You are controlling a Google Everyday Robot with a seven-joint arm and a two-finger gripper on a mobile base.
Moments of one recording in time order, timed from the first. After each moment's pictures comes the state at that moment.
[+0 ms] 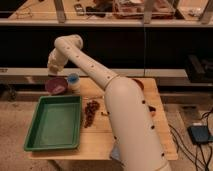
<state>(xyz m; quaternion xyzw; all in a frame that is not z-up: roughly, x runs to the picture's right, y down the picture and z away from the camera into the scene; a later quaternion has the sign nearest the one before) -0.307 -0.150 0.851 0.10 -0.33 -0.58 0.74</state>
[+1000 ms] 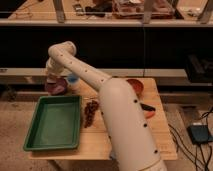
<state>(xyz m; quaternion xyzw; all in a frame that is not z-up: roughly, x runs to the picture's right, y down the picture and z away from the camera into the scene) -0.330 -0.106 0.873 0.06 -0.32 -0.61 0.73</state>
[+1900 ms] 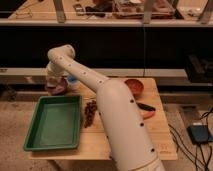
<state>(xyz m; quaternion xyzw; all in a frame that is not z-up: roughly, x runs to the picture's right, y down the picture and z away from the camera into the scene) -0.328 -0.085 0.886 0.03 -0.33 -0.60 0.73</state>
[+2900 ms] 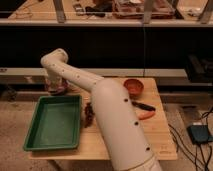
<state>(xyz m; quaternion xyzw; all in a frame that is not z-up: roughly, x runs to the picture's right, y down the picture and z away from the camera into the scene) -0.329 -0.058 0.904 0.00 -0.27 -0.64 0.72</state>
